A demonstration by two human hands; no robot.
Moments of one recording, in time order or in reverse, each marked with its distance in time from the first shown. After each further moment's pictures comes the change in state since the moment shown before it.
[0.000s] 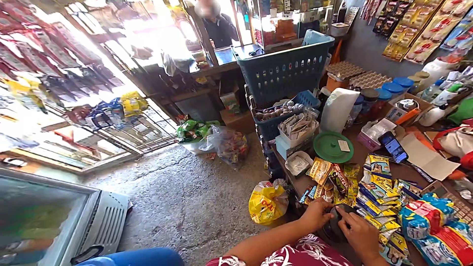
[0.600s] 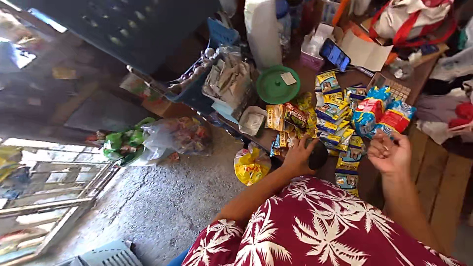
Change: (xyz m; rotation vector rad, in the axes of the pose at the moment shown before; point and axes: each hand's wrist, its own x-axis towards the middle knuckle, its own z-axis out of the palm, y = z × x) left_hand 0.035 0.010 0.031 0.598 -0.317 0.216; right_hand -0.026 0.066 -0.121 1.698 0.572 1.282
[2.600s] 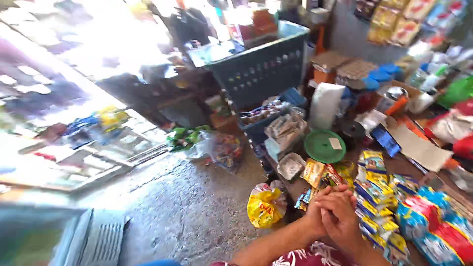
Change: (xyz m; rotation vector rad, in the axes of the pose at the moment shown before) left_hand -0.030 0.052 -0.093 -2.290 0.358 -0.134; right_hand -0.011 0.111 0.157 -1.007 -0.909 -1.083
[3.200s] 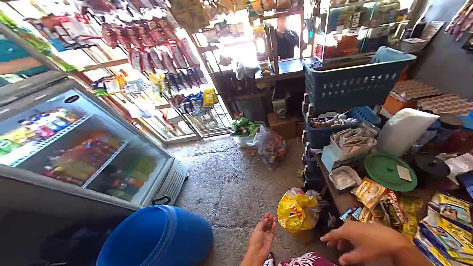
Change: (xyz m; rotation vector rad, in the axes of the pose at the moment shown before) left_hand -0.230 0.028 -0.196 -0.338 0.957 0.832; right_hand 0.061 -0.049 0.049 0.435 -1.564 -0.053
